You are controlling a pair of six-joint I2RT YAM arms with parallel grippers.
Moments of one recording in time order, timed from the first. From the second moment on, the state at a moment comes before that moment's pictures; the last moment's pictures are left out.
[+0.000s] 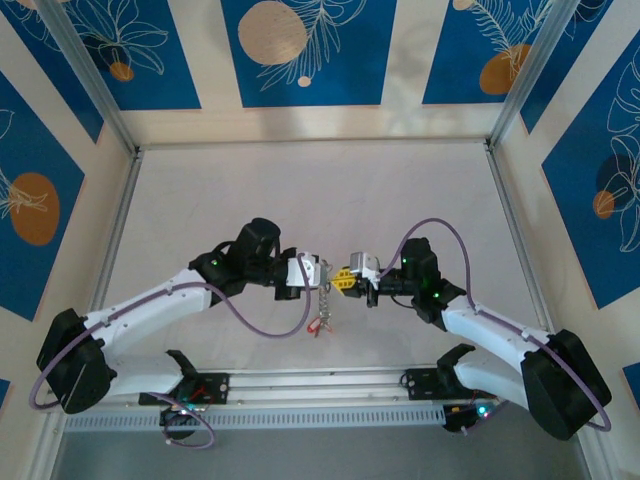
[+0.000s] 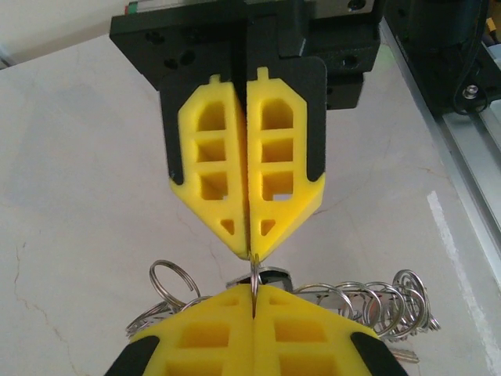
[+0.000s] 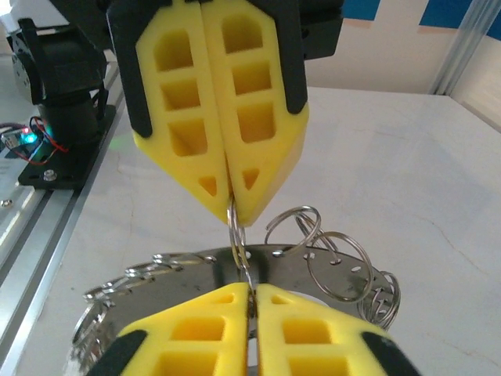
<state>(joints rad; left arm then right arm) -0.80 1.22 0.87 -0.30 0.52 0.71 0.55 1.06 0.39 0.32 -0.83 -0.39</state>
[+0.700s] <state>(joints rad) -0.80 1.23 0.87 -0.30 0.57 0.71 0.55 1.06 0.39 0.35 -0.89 -0.39</state>
